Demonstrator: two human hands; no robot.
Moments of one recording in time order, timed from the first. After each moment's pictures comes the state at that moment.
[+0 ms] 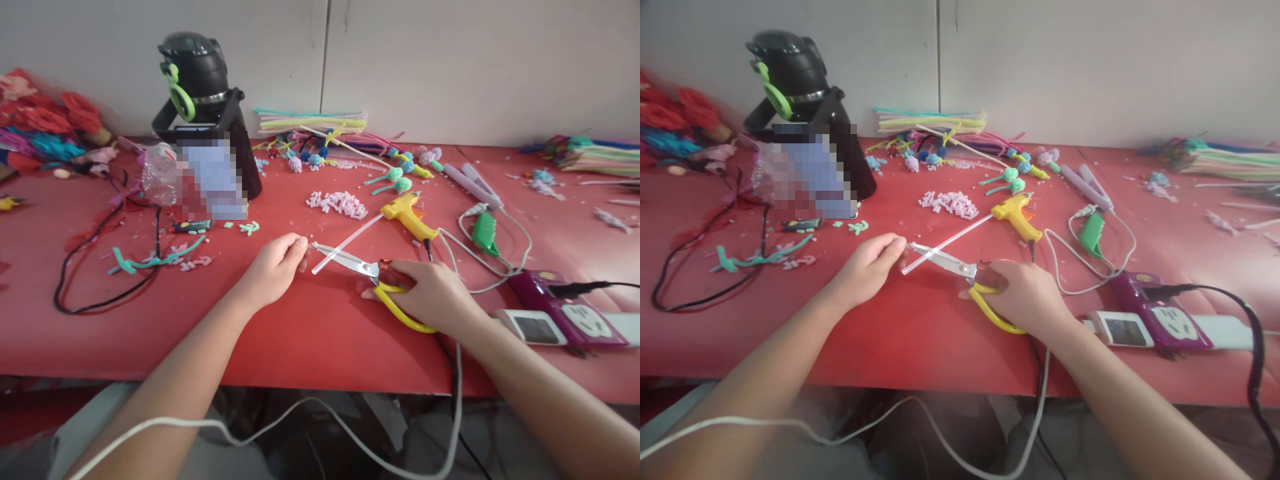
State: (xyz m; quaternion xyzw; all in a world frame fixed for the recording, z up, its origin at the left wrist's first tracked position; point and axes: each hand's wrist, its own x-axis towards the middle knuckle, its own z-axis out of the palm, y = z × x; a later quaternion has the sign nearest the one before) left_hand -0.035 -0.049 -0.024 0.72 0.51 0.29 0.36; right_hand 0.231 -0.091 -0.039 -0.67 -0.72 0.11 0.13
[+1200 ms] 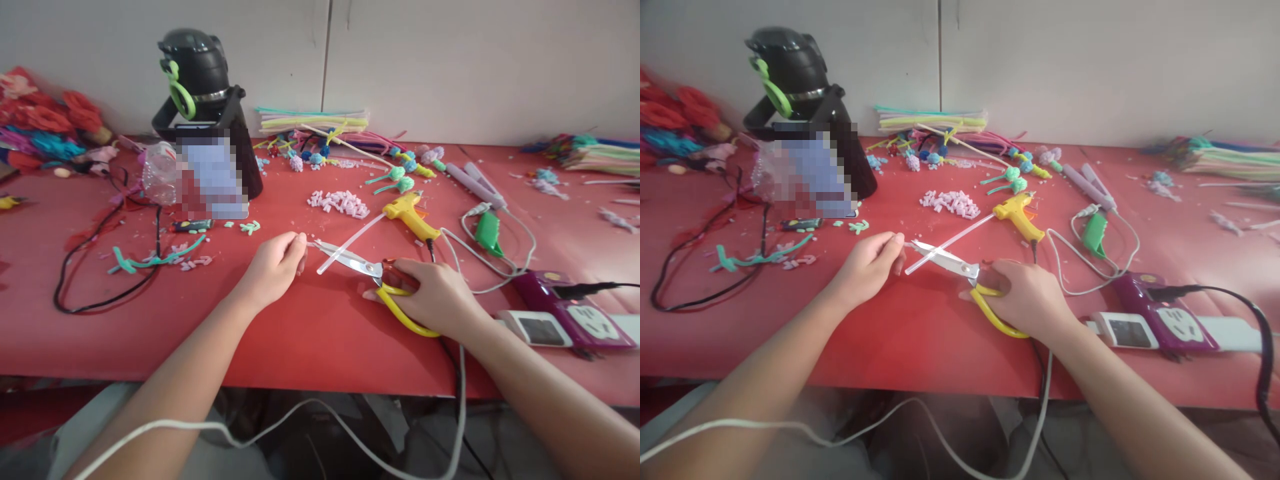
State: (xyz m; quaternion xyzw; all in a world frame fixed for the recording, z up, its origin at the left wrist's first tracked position) left_hand -0.034 -0.050 -0.025 0.71 0.53 0.31 0.34; right_hand 0.225 -0.093 -0.033 -0.67 -0.72 0.10 0.13
